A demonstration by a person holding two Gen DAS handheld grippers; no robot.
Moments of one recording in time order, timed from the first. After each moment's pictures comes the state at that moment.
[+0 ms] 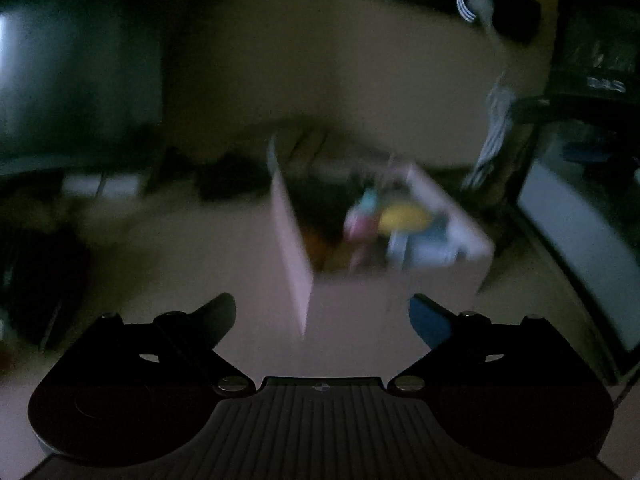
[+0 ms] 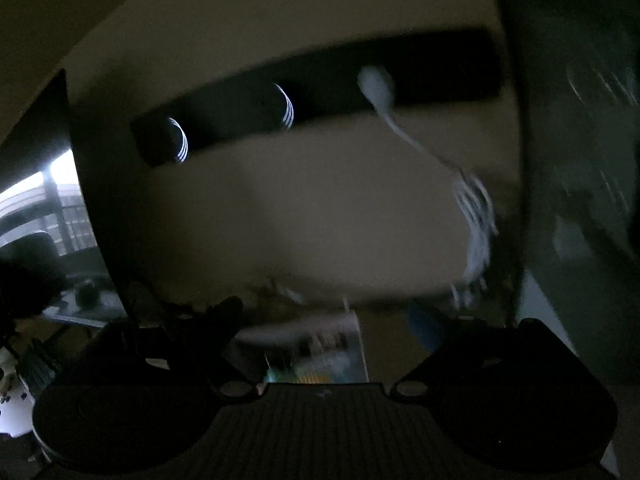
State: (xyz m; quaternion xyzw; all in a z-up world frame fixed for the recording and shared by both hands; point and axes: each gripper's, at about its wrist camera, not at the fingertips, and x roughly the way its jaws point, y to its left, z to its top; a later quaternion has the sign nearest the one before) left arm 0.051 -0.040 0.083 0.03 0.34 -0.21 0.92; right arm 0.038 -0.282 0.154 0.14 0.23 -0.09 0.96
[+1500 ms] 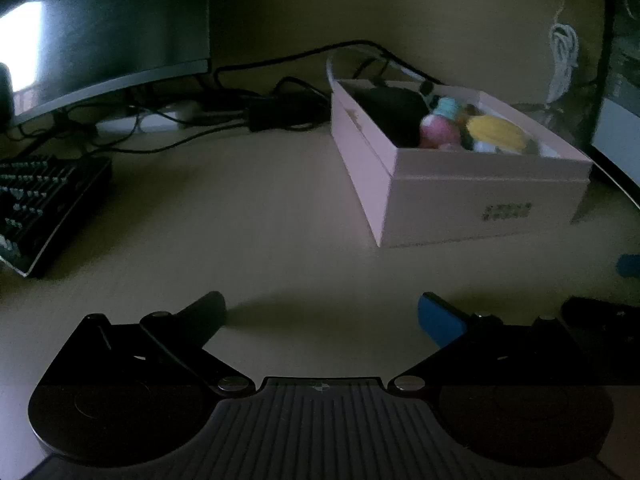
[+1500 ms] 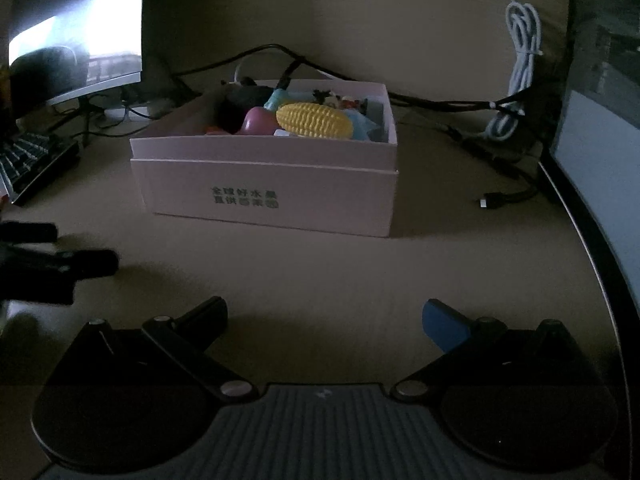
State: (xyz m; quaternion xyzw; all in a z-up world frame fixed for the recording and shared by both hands) left arm 0.075 -0.030 0.000 0.06 0.34 -0.14 0.93; right arm -0.010 -0.241 -0.015 0.01 0.34 -0.01 0.94
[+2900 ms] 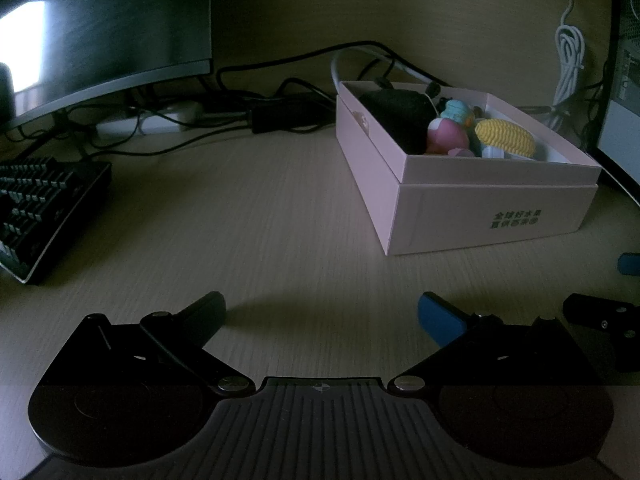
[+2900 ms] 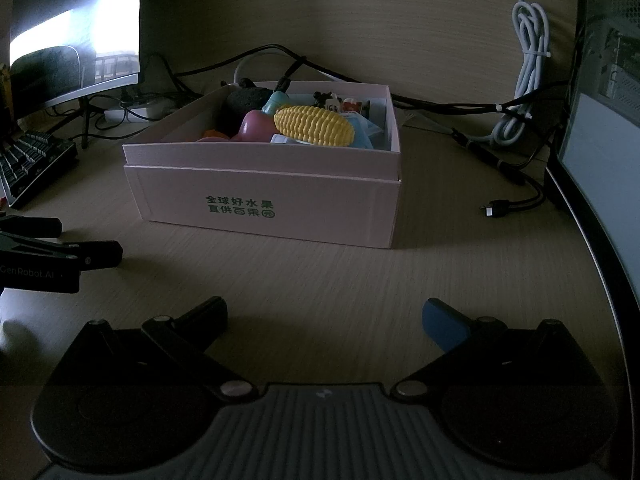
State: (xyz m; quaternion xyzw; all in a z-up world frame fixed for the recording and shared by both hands) left arm 0.079 -0.031 -0.001 0.06 0.34 -0.14 0.93; right arm 0.001 -0.243 -0.015 0.01 0.34 -0.01 0.94
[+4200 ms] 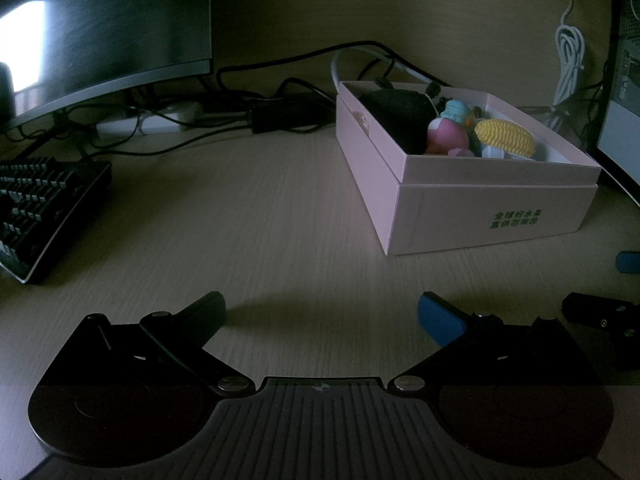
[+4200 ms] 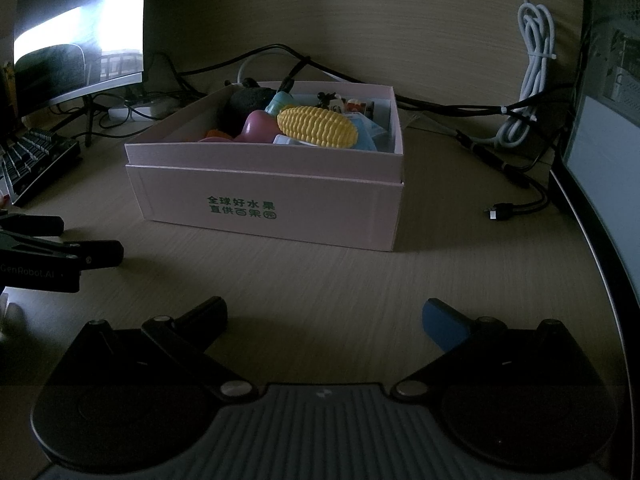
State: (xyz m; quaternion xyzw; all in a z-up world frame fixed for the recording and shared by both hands) left arm 0.079 -0.030 0.000 0.06 0.34 -0.14 0.93; right arm 0.003 -0.245 -0.015 0.01 0.34 0.00 0.94
